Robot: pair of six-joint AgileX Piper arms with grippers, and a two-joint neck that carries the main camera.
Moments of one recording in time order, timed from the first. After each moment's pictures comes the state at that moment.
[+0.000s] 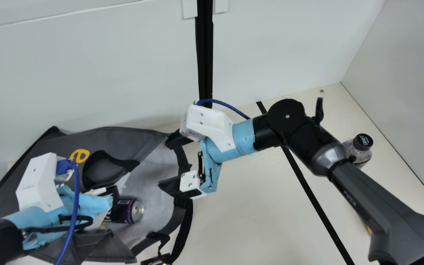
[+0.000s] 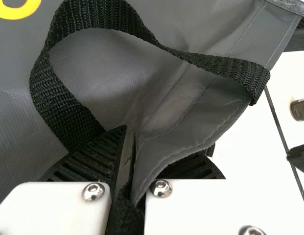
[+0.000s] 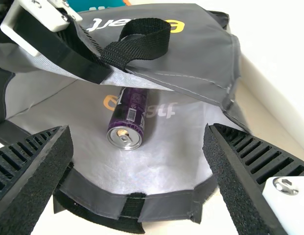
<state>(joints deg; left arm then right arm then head) -22.0 85.6 -68.5 -29.5 39.8 3.7 4.9 96.5 -80.7 61.7 63.2 -84.4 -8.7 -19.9</state>
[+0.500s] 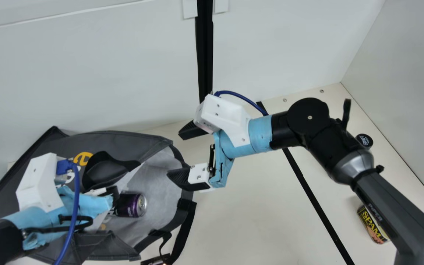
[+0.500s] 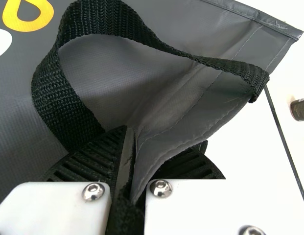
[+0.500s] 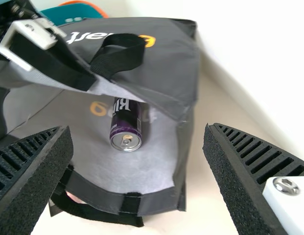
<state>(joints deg) -22.0 85.6 -68.5 -29.5 39.8 3.7 2.2 90.6 -79.1 60.0 60.6 -79.1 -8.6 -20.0</state>
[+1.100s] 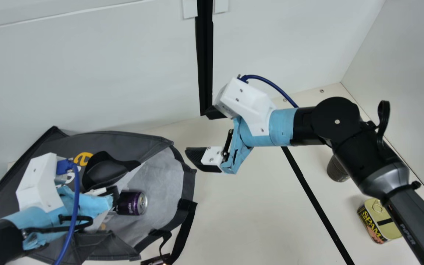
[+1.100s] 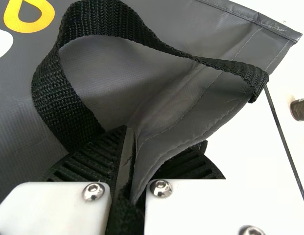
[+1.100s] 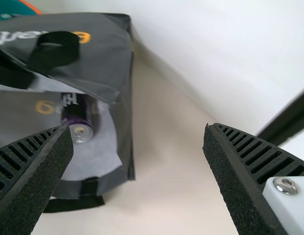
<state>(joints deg) -22.0 85.6 -68.5 -29.5 39.8 3.7 -0.9 84.5 -78.6 50.3 52.5 -69.0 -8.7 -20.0</state>
